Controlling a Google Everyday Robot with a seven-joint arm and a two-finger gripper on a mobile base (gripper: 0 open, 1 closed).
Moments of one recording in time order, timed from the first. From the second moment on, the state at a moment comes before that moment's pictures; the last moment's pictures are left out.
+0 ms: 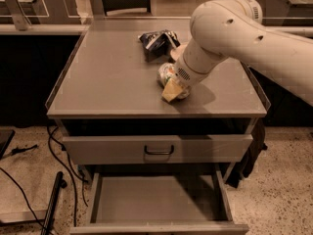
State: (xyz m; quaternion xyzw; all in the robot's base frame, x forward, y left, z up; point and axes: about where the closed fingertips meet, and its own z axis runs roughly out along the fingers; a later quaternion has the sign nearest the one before) arm 0.619 -0.070 0.830 -0.41 0.88 0.03 0.24
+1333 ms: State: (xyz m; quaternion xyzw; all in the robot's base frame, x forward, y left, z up) arm 0.562 -0.080 0.913 -0.61 0.75 0.12 0.24
